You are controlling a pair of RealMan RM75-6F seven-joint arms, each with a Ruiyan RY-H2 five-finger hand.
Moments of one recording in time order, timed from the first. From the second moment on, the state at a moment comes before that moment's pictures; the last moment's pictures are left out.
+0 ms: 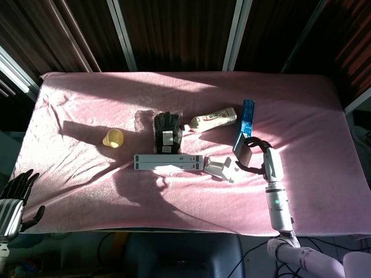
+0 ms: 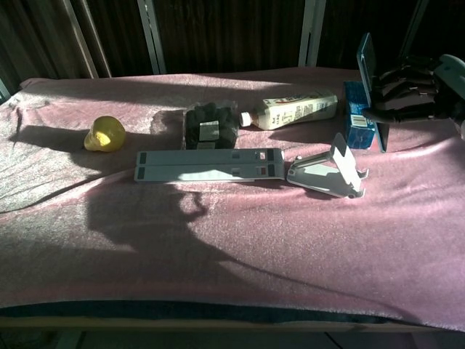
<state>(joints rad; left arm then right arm) -0.09 -1.08 -0.01 -1.59 1.57 1.50 -0.05 0.48 -1.79 0.29 -1.10 -1.30 1.32 0.47</state>
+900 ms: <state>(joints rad) -0.09 -1.08 0.00 -1.59 1.57 1.50 -0.05 0.50 -2.13 0.29 -0.63 -1.37 1.40 0.80</state>
